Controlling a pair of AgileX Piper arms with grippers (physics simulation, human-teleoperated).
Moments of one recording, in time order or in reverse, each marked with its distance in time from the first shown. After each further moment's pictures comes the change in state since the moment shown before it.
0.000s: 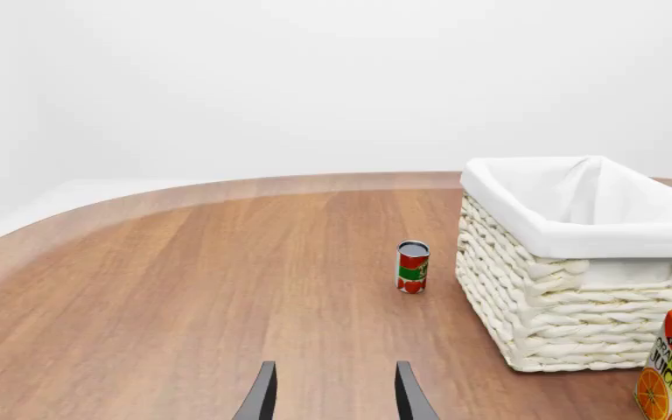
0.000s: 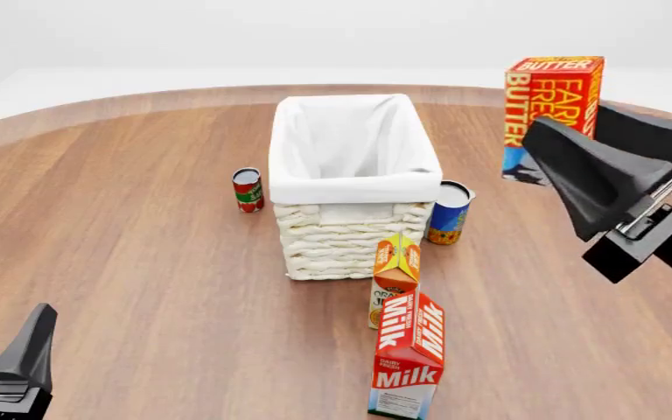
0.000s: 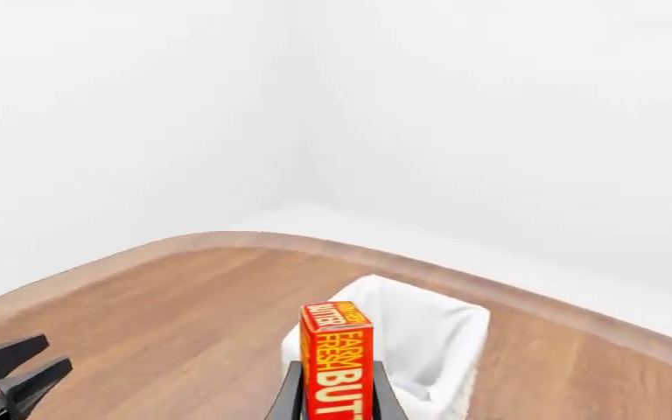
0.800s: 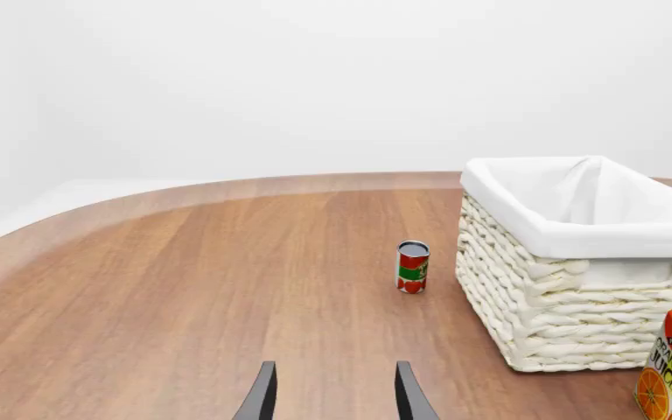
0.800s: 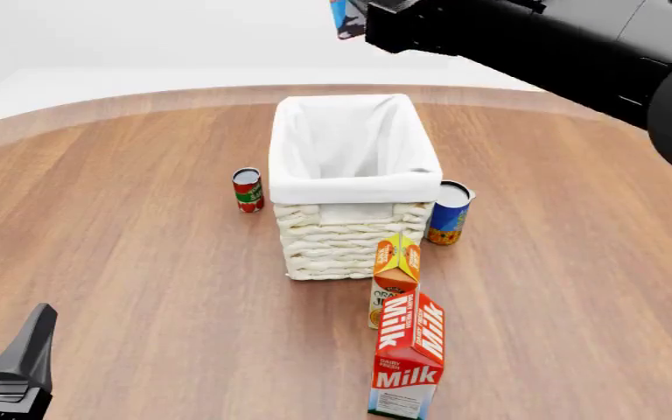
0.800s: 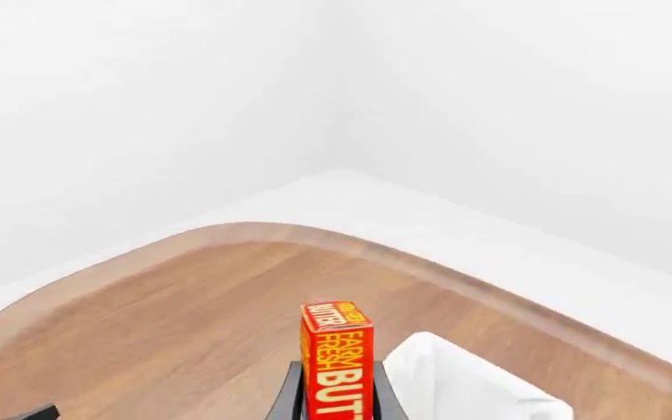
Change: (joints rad) left arm 0.000 0.000 0.000 0.000 0.000; right arm 0.107 0.591 -0.660 0.193 -0.013
